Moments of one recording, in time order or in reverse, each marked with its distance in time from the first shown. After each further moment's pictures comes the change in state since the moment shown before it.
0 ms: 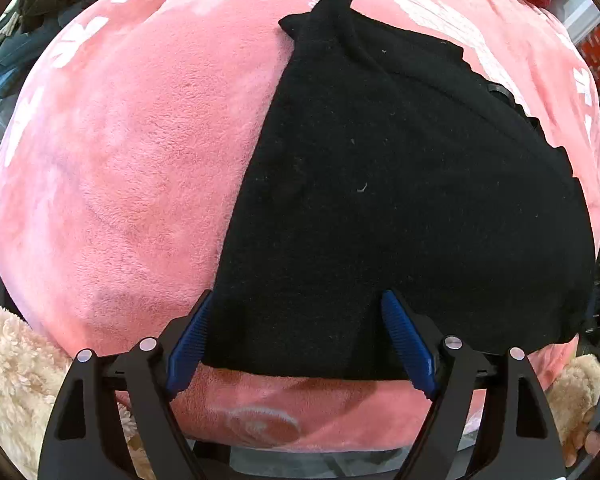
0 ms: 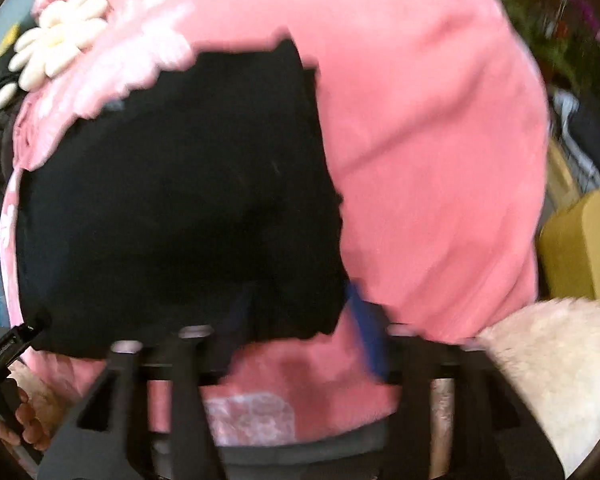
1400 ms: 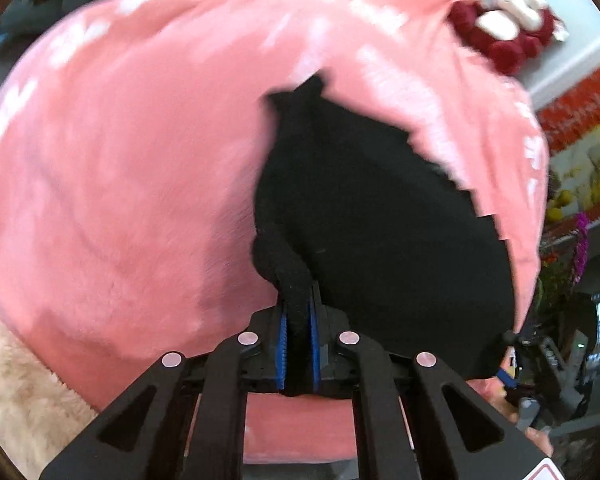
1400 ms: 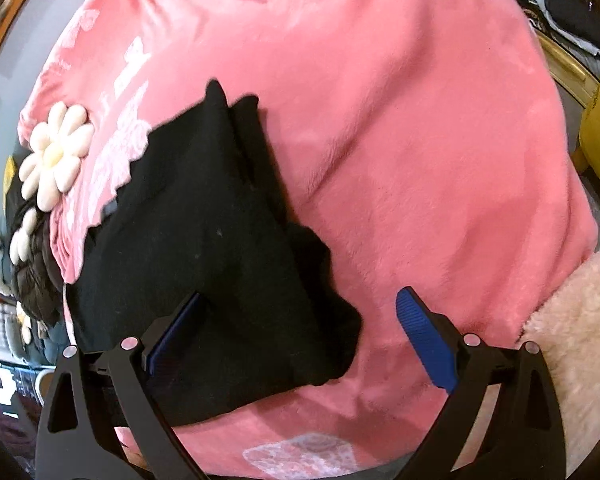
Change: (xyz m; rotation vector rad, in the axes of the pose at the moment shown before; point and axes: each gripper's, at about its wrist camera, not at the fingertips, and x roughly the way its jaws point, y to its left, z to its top) left arm -0.045 0.014 0.008 -0.093 -0.170 -0.260; right arm 0.035 -0.060 -0.001 0.440 0.027 0.223
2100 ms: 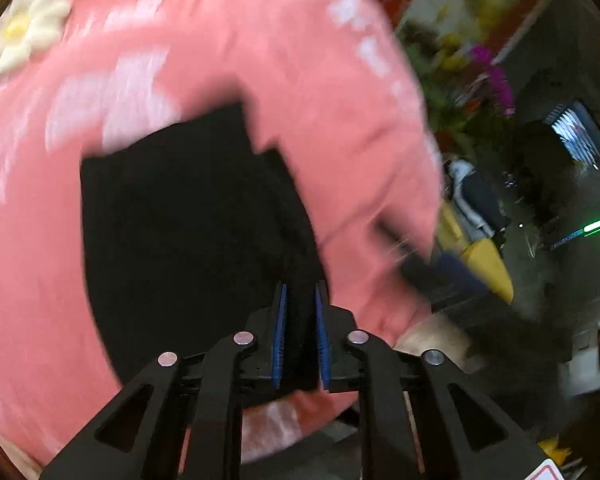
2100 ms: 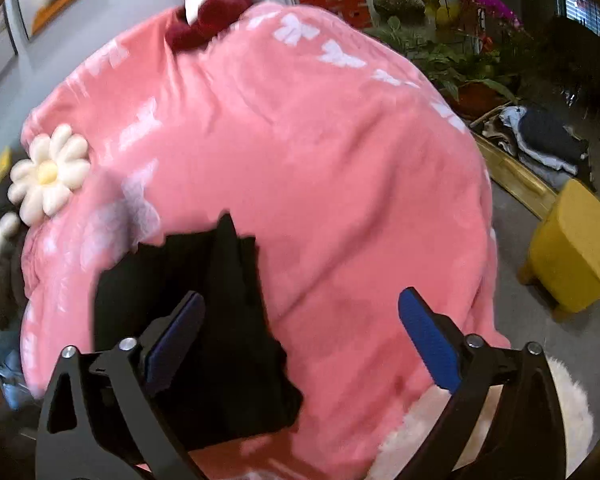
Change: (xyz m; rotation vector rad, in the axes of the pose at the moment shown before) left arm 0.060 -0.268 -0.077 0.504 0.206 -0.116; right arm -0.084 0.008 0.036 -0.144 -0.338 -0.076
